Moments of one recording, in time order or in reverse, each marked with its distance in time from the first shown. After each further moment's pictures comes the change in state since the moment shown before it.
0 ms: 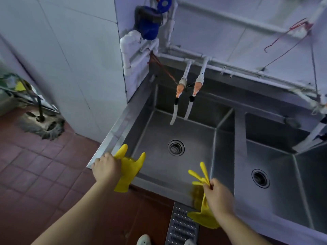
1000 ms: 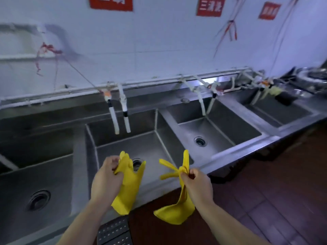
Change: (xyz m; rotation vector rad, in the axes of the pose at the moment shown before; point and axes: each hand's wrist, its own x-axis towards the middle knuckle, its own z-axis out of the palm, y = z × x) left_hand -0.443 0.407 0.070 -0.588 -0.296 0.852; right_hand -0.068 0.463 -0.225 0.629 0.429 0.412
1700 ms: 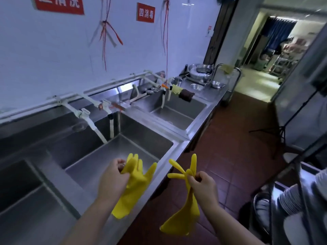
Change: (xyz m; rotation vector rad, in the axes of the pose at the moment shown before) left_hand 0.088 0.275 0.370 -0.113 -0.520 0.258; right_hand 0.208 0.181 -0.258 0.072 0.557 0.314
